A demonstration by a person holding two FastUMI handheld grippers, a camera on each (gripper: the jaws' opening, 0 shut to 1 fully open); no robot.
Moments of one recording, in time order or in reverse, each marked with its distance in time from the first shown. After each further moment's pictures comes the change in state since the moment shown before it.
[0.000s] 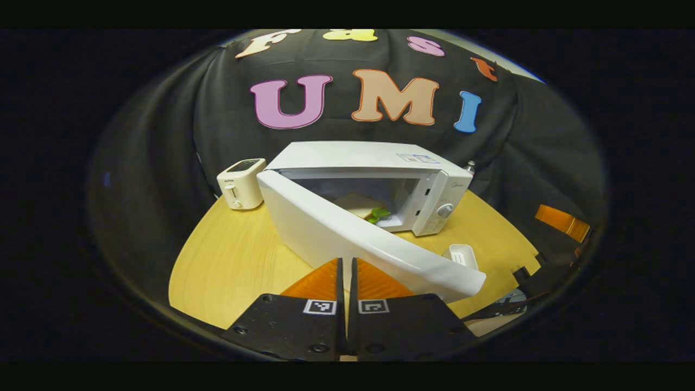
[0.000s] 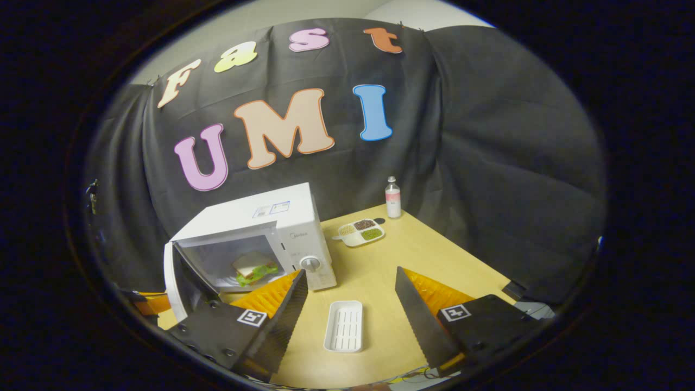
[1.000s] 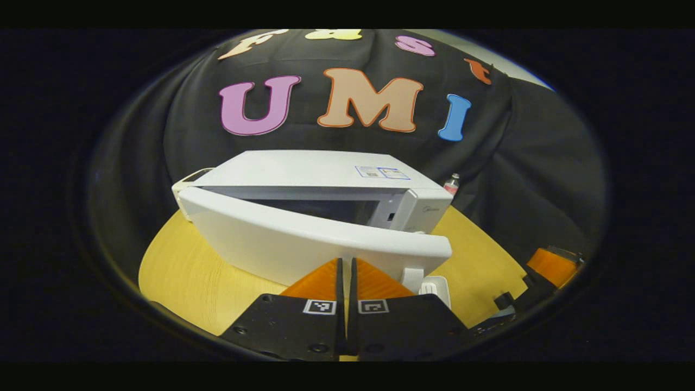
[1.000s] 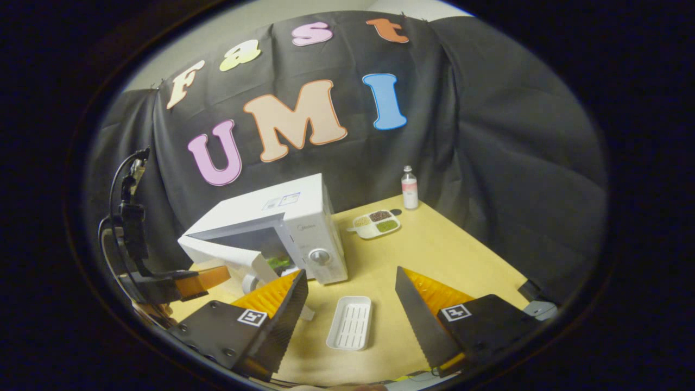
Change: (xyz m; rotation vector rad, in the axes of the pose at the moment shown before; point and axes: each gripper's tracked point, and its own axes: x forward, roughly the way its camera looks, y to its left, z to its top) left arm 0.088 -0.089 0.051 0.005 -0.072 -0.096; right arm 0.010 -0.003 -0.003 0.019 0.024 0.087
